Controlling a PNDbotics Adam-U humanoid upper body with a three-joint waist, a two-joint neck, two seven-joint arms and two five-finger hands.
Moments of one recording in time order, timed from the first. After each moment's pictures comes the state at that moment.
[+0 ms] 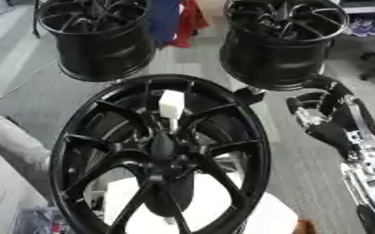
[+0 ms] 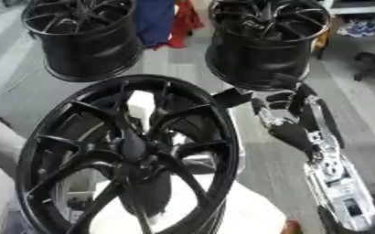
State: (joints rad) left arm -0.20 0.76 0.15 -1.11 -0.32 -0.37 -0.46; right arm -0.13 -0.29 0.06 -1.73 0.00 -0.07 -0.16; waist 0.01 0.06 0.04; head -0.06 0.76
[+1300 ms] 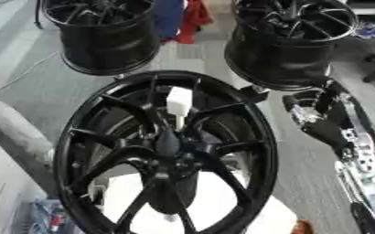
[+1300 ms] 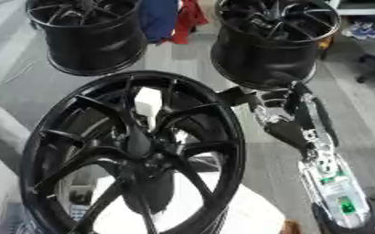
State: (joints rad) left arm -0.19 0.23 0.29 -1.72 0.06 -0.12 -0.12; right arm -0.14 -0.27 0.05 -1.73 0.00 -0.06 -0.16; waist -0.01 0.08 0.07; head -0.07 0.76
